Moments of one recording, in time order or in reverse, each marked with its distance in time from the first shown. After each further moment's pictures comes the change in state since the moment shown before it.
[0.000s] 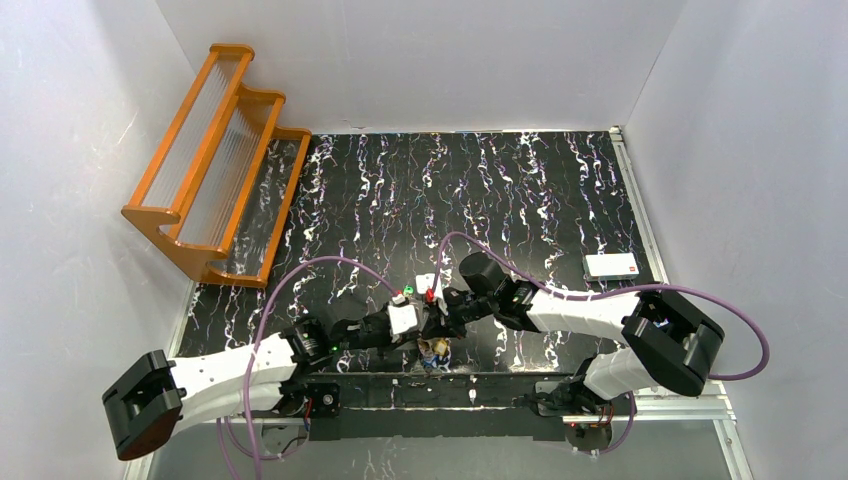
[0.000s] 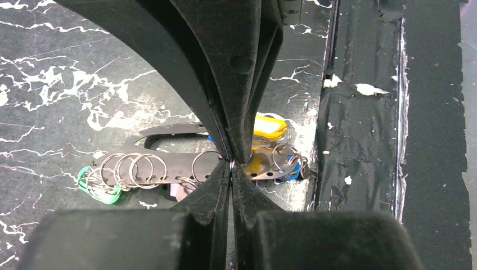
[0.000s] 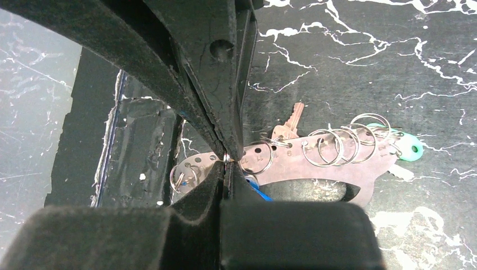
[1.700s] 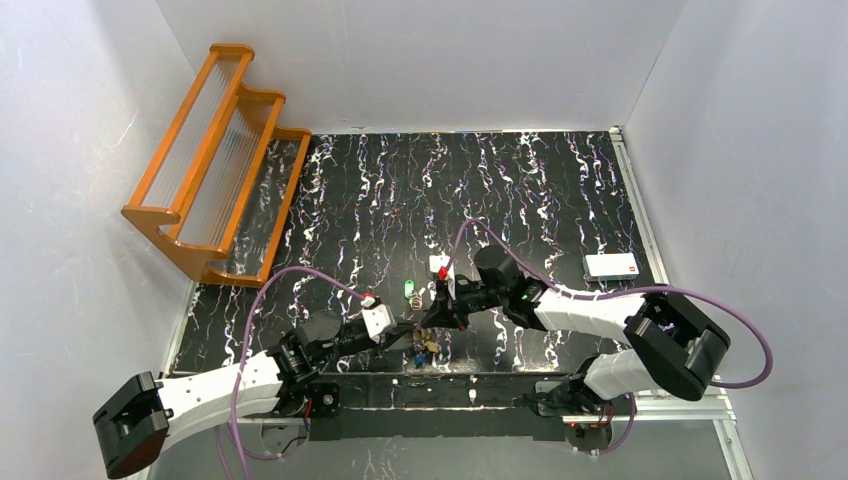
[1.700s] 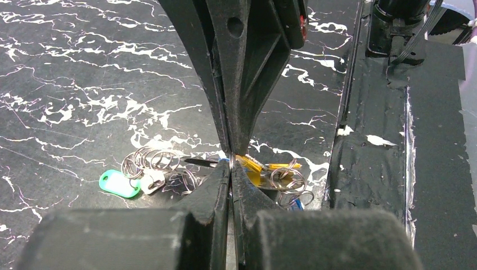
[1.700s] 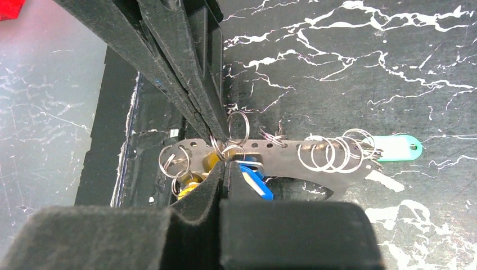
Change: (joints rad) left arm 0.000 -0.196 -0.188 0.280 -0.090 -0.105; right arm -0.087 -0.032 -0.058 0.192 -0.057 0.200
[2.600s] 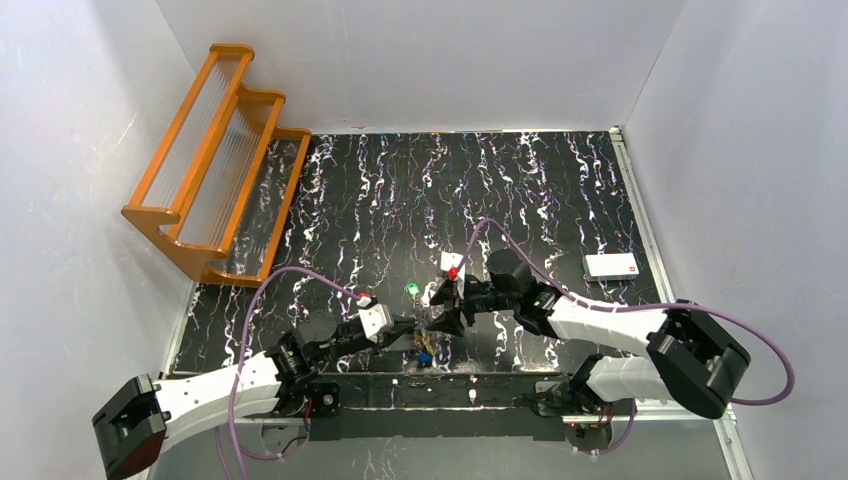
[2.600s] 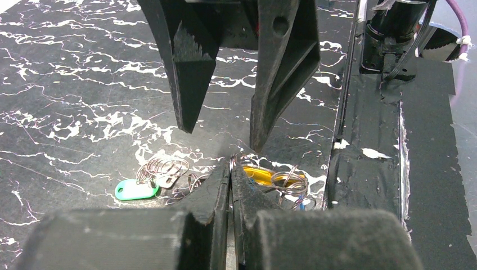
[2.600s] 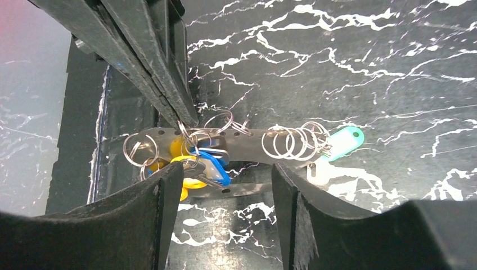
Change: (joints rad) left arm 0.000 -0.023 0.000 0.029 0.000 -0.002; right arm -0.003 -0.089 -0.043 -0.007 0.130 -0.008
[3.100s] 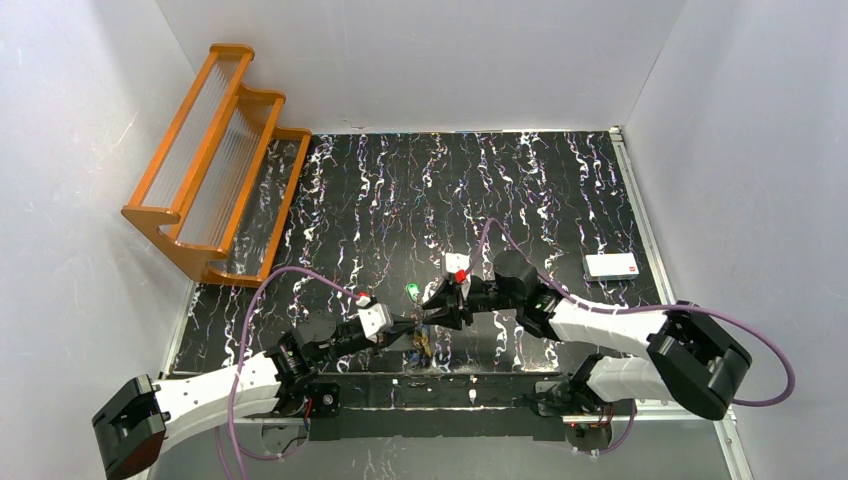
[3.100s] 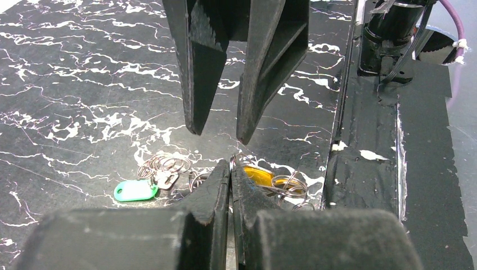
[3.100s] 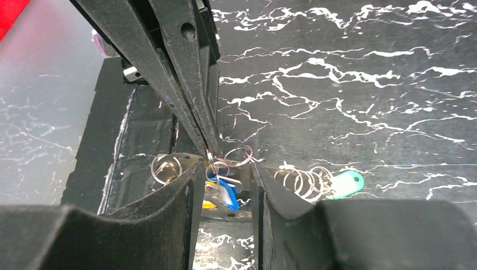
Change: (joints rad) left arm 0.000 -0.005 0.000 0.001 0.003 -0.009; right arm 0.000 -0.047 -0.038 0.162 -0.071 0.010
